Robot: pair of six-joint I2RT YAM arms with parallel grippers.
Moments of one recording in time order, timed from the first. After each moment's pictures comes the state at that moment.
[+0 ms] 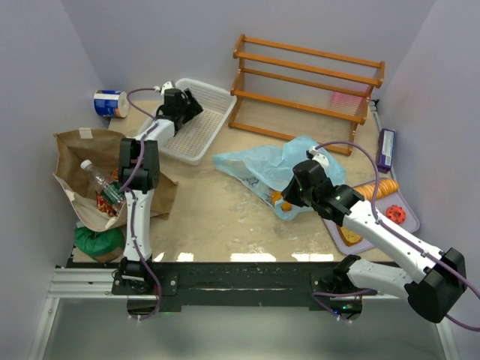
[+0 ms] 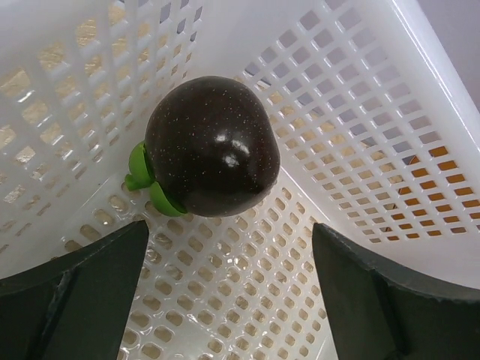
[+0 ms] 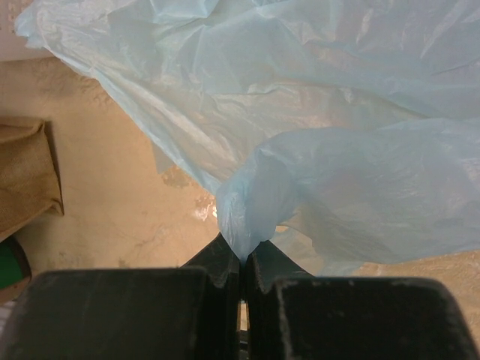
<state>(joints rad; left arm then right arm) -0.10 2.46 1.95 0.01 -0.04 -0.64 0.68 1.07 0.86 -0.57 0.26 0.90</state>
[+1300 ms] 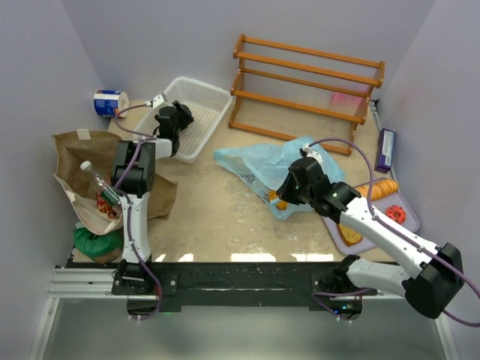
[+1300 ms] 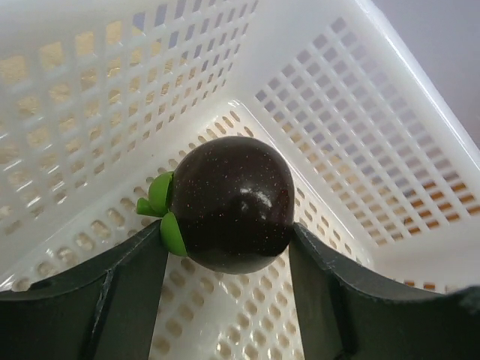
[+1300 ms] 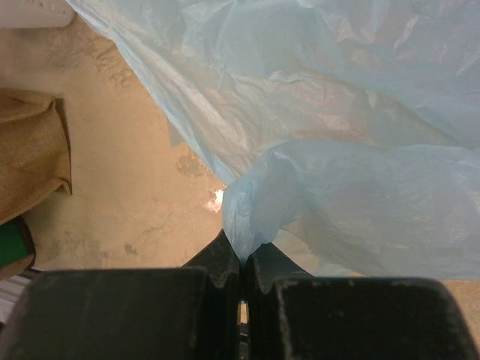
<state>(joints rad) -0.10 2.36 1.54 0.55 -0.19 -0.64 0.68 1.12 0.88 -0.54 0.19 0.86</state>
